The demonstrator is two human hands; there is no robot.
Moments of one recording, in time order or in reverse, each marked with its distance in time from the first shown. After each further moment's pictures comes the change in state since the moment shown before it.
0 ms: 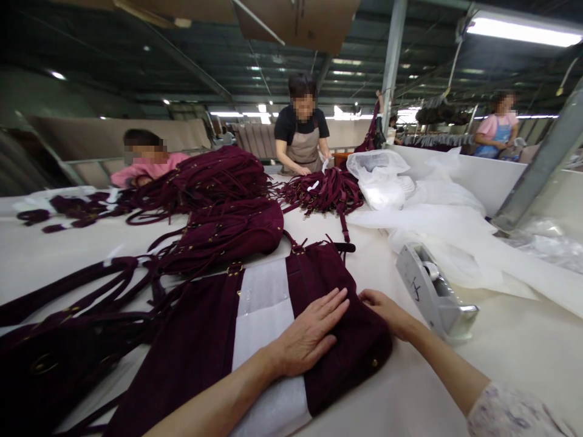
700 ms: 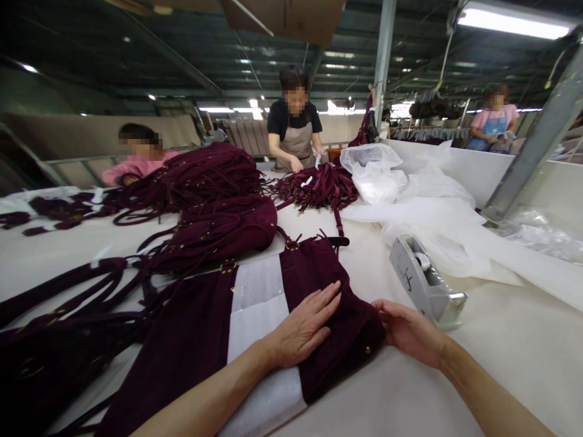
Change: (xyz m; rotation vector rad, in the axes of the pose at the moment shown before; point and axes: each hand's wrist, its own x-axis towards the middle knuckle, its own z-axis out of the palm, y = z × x) left_hand 0.002 -0.003 0.003 0.085 -0.083 -0.023; right_hand -0.067 0.013 -0.001 0.508 0.016 -0.011
